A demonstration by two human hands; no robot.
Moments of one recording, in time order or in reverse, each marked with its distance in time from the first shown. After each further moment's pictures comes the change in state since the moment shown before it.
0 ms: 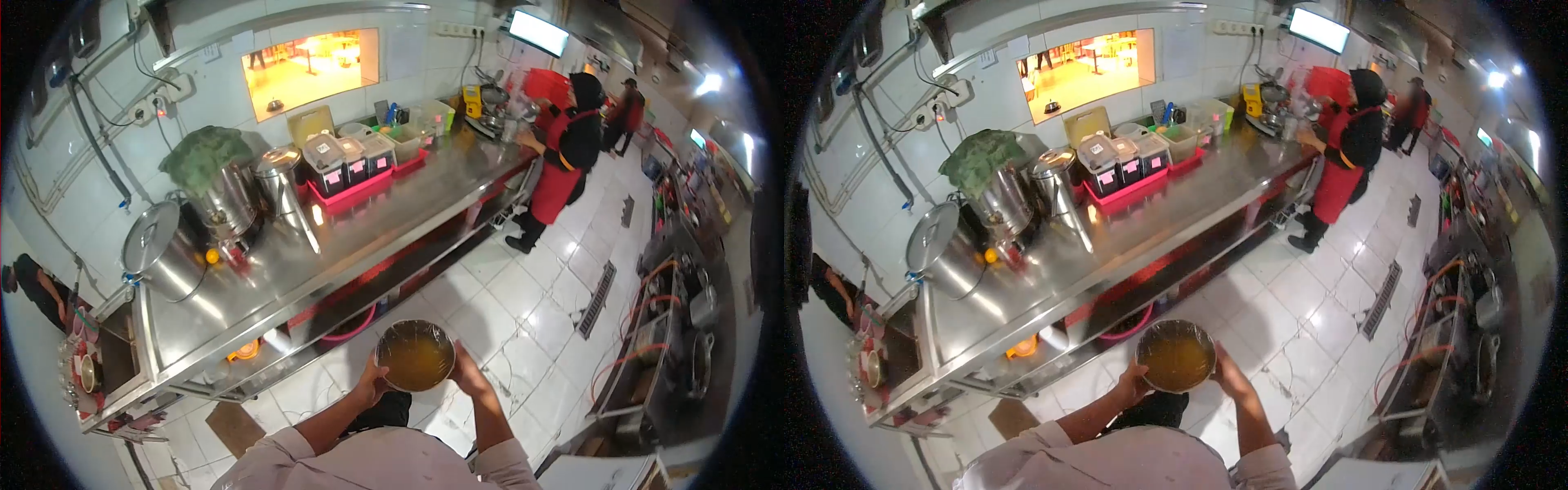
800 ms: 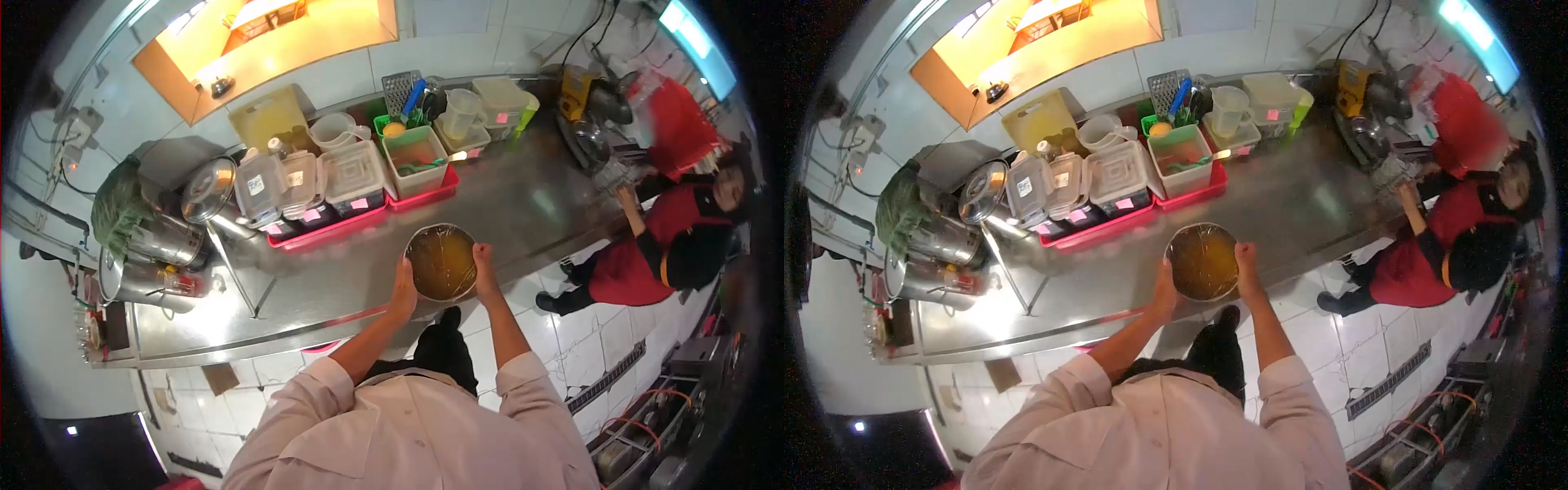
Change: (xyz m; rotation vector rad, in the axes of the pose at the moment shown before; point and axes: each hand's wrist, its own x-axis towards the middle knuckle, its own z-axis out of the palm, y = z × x) left_hand 0.647 0.177 0.033 0.452 0.734 0.406; right_hand 0.600 -0.291 -0.294 -0.326 0.106 -0.152
